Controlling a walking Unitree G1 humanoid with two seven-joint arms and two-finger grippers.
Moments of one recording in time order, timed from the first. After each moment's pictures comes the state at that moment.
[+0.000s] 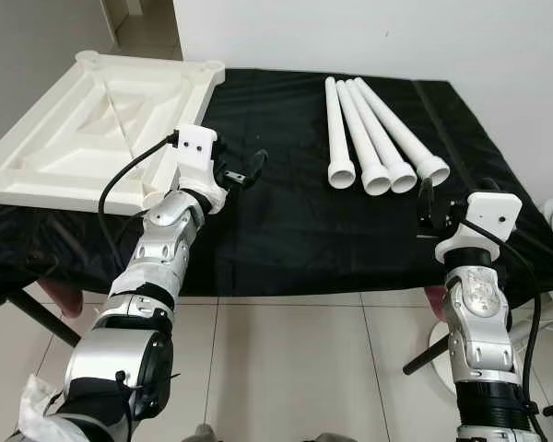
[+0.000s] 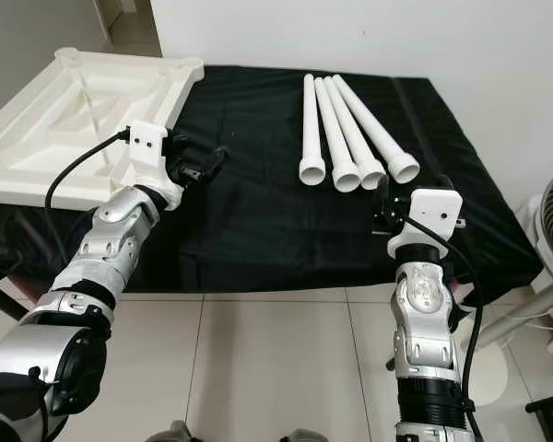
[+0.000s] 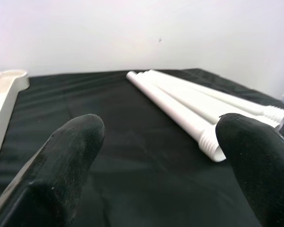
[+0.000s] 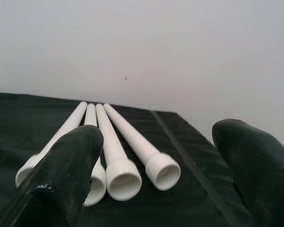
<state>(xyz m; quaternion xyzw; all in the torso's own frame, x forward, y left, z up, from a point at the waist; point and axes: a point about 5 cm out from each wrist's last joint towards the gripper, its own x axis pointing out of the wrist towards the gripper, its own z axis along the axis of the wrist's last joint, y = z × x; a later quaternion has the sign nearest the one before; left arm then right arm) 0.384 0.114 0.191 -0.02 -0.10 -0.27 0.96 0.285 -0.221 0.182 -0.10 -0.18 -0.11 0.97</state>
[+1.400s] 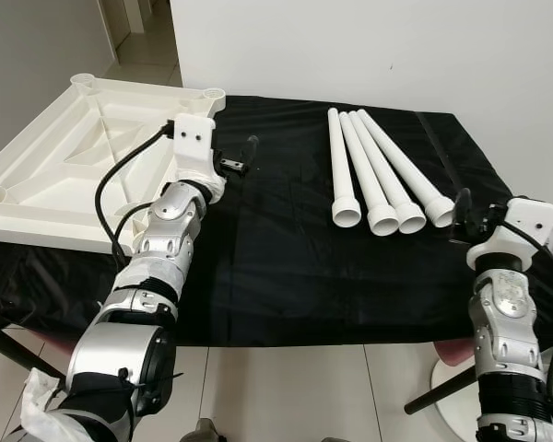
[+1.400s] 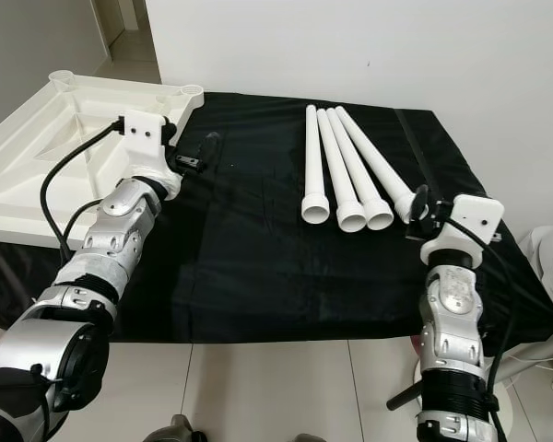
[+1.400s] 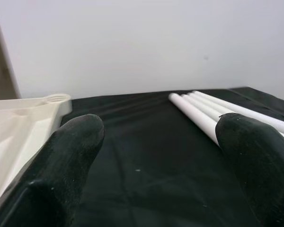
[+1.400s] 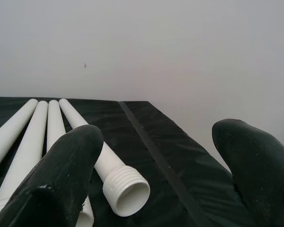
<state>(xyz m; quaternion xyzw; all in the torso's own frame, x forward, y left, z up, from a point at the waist) 0.390 0.112 0.203 0.00 -0.11 -0.21 0.97 0.291 -0.271 0.171 -0.07 -0.14 -0.18 0.97</state>
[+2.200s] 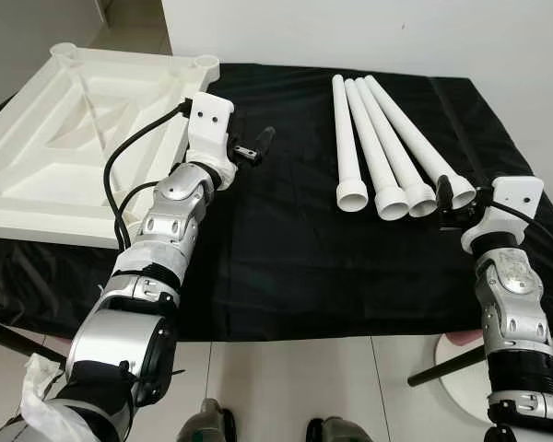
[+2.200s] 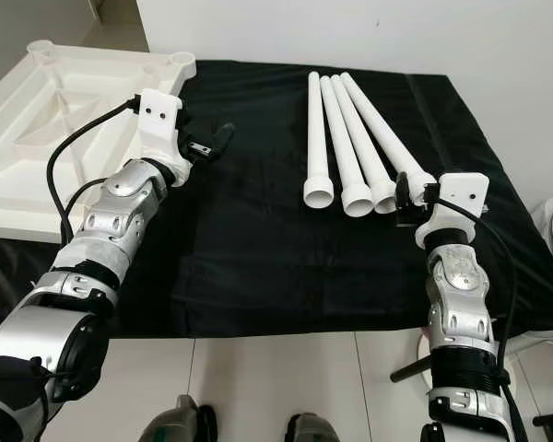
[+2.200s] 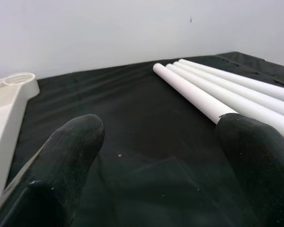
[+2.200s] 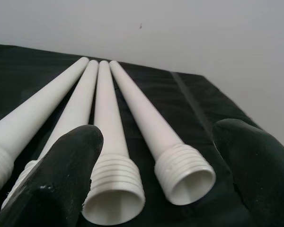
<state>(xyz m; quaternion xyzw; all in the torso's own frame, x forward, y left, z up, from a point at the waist) 0.392 0.099 0.228 0.03 -0.11 -0.24 0.97 0.315 -0.258 0.186 -0.09 -0.13 -0.06 0.99</state>
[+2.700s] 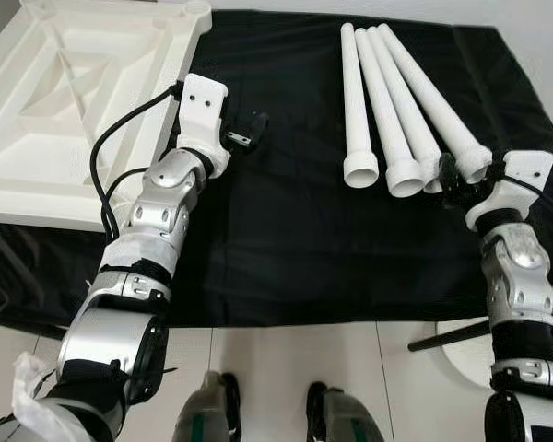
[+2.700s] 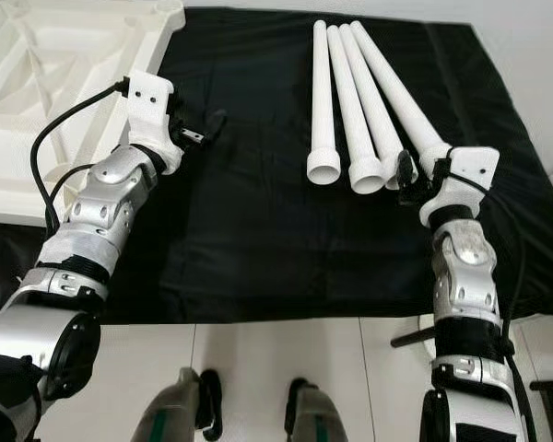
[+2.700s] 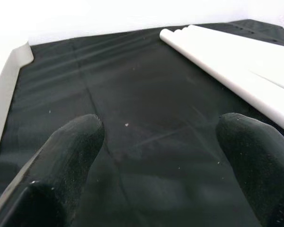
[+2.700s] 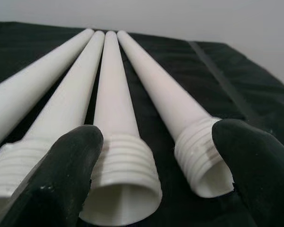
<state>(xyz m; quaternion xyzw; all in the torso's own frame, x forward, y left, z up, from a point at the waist) 0.390 0.106 0.246 0.05 -0.12 -0.23 0.96 0.333 -0.265 0.203 -0.06 -0.14 -0.04 0.99</state>
